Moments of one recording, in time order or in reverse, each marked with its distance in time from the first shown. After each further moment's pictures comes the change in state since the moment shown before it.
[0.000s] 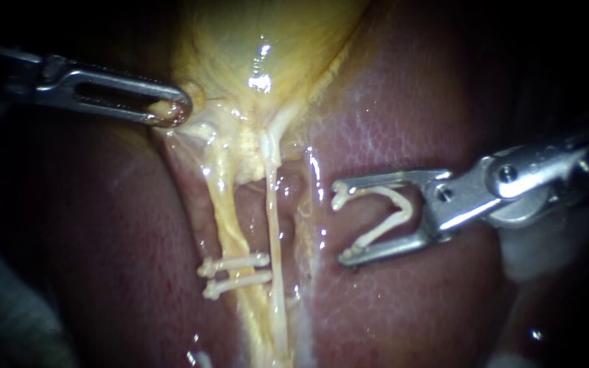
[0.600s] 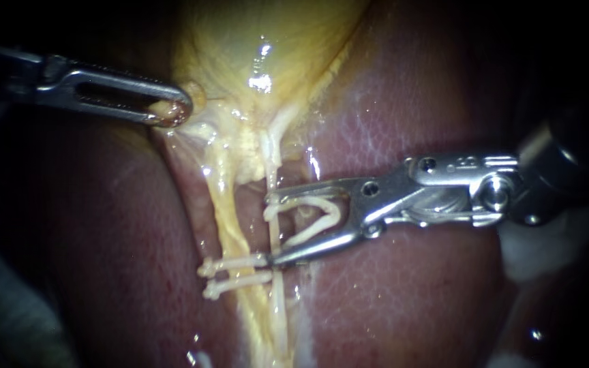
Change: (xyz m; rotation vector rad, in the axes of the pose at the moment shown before) right arm -0.004 0.004 0.006 0.101 0.083 0.282; left arm 0.000 0.000 0.000 0.000 -0.001 -0.001
